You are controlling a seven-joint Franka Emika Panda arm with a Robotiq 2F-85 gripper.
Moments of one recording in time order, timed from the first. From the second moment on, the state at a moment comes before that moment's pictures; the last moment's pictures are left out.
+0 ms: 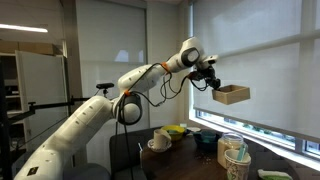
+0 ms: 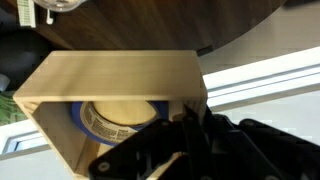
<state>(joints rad) 0.05 0.76 -0.08 -0.40 -0.08 1.76 0.36</state>
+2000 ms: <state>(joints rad) 0.27 0.75 -0.10 -0.42 -0.11 1.06 1.29</state>
